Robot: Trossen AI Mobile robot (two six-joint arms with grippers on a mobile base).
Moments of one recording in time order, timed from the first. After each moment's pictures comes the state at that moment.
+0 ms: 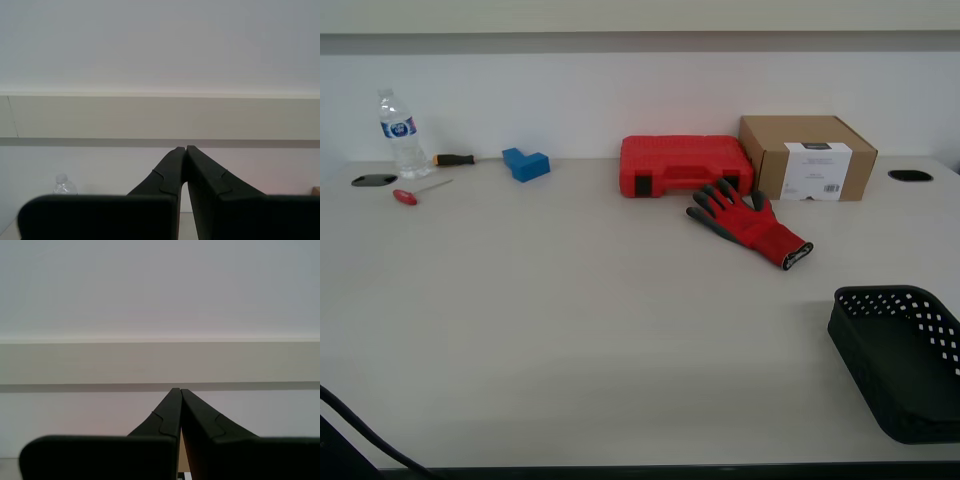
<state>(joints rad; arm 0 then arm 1) 0.00 1.05 0.52 0.61 -0.01 0.00 0.00 1.05 0.52 0.61 -0.01 0.00</state>
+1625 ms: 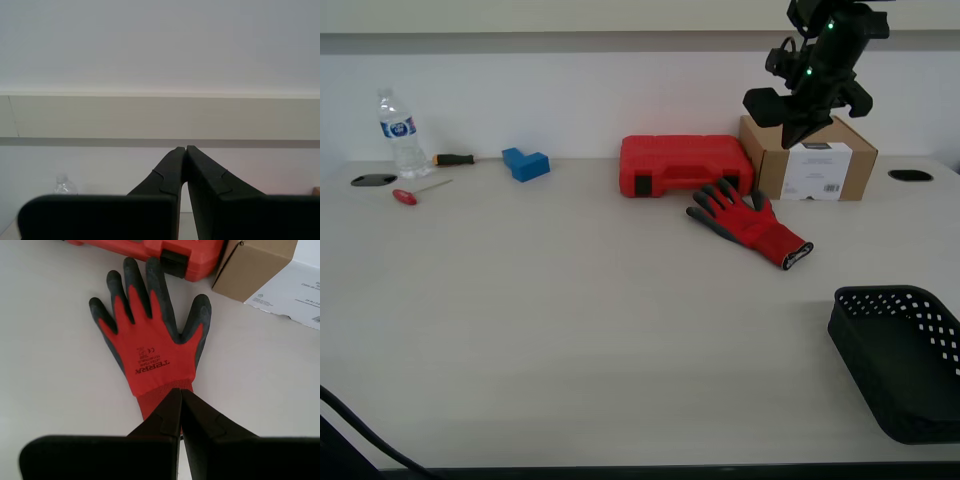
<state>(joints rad) 0.20 2.21 1.57 -0.52 -0.06 -0.10 0.00 1.05 0.52 0.61 -0.01 0.00</state>
